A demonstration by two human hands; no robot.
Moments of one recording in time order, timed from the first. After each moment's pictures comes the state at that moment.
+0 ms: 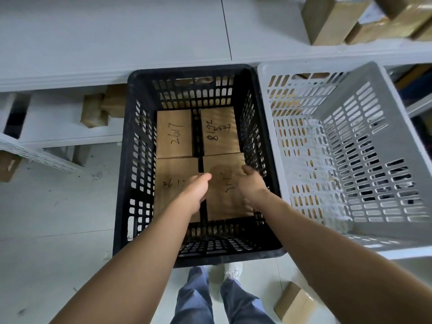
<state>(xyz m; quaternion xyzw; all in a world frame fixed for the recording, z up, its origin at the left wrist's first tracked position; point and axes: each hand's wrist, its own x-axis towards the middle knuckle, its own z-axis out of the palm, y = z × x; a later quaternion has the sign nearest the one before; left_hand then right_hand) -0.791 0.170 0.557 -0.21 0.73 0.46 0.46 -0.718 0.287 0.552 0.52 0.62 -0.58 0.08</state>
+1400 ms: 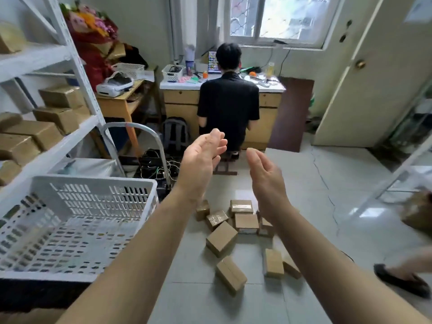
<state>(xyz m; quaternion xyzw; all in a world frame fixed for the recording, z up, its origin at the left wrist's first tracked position) -0.405 0.195 0.865 0.58 0.28 0.42 0.64 -0.284 0.133 0.825 0.61 0.38 -0.26 -0.65</state>
